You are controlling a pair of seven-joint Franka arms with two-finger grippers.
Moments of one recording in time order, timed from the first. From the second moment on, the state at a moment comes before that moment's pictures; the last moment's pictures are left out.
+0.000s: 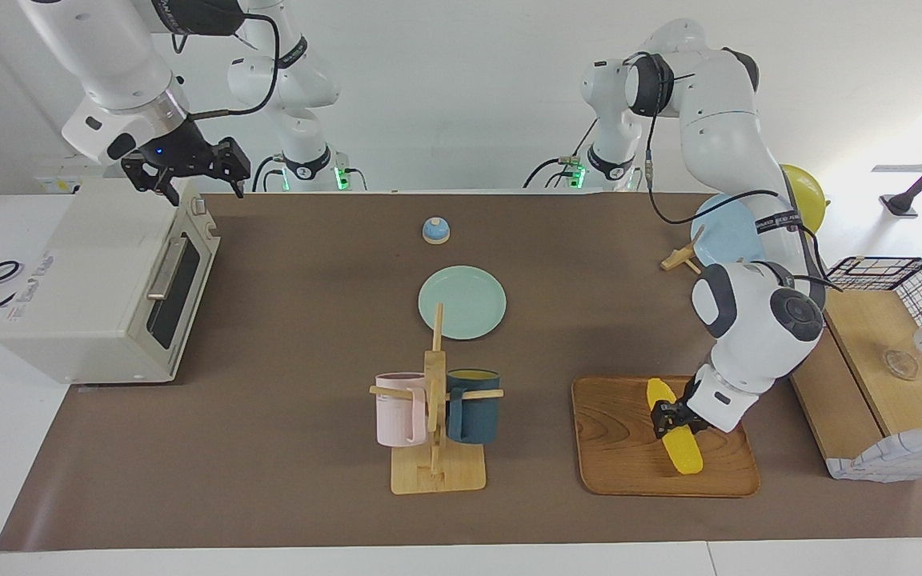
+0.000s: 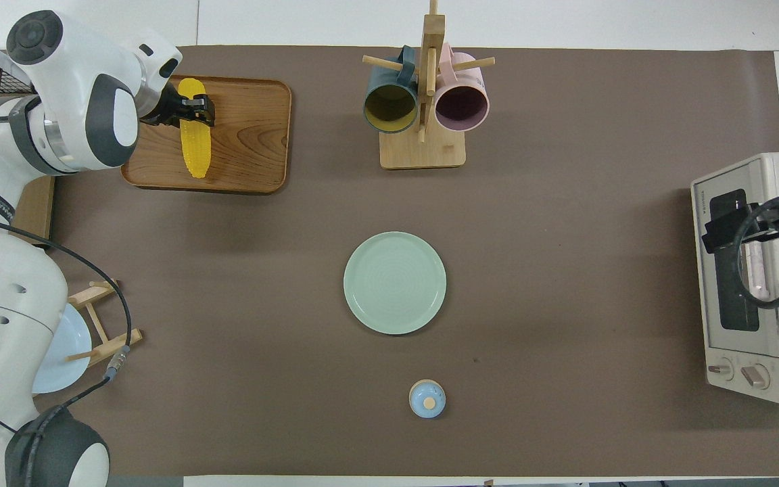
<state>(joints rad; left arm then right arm) -0.18 0.74 0.06 -1.28 -0.18 2.13 -0.01 -0.05 0.00 0.07 -1.52 -0.02 1.37 -0.13</state>
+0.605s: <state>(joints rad) -0.18 0.72 0.06 -1.27 -0.15 2.13 -0.01 -0.05 -0.02 0.05 -1.52 -0.02 1.37 -0.10</state>
